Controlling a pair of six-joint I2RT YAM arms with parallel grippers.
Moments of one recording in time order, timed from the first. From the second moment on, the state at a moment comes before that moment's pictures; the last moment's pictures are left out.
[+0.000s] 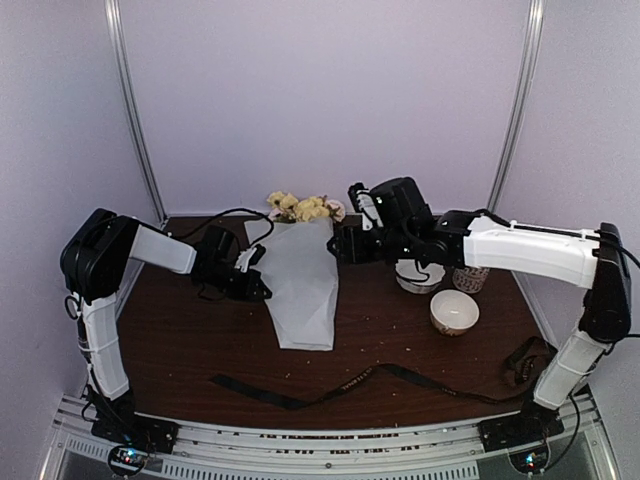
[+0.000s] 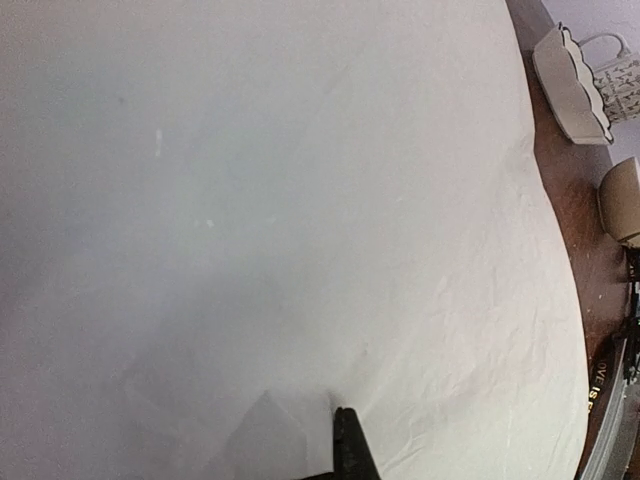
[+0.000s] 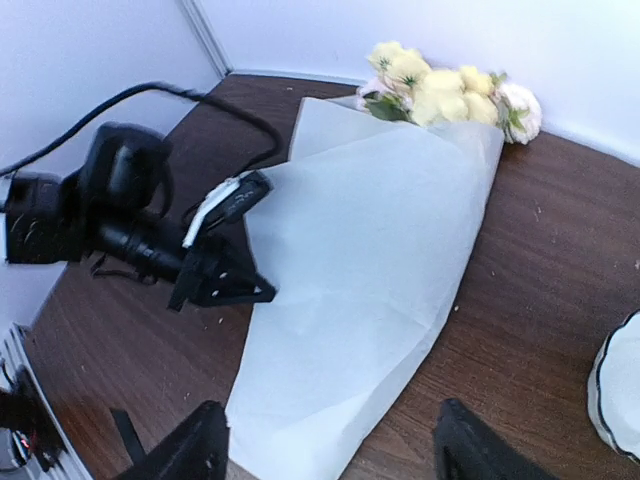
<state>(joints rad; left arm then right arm) -0.39 2.02 1.12 -0.08 0.55 -0.18 0.93 1.64 1.37 -0.30 0.18 0.34</state>
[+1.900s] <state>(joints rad) -1.12 1.47 0.91 -0.37 0.29 0.32 0.80 2.09 1.37 -0.12 -0.33 0.80</state>
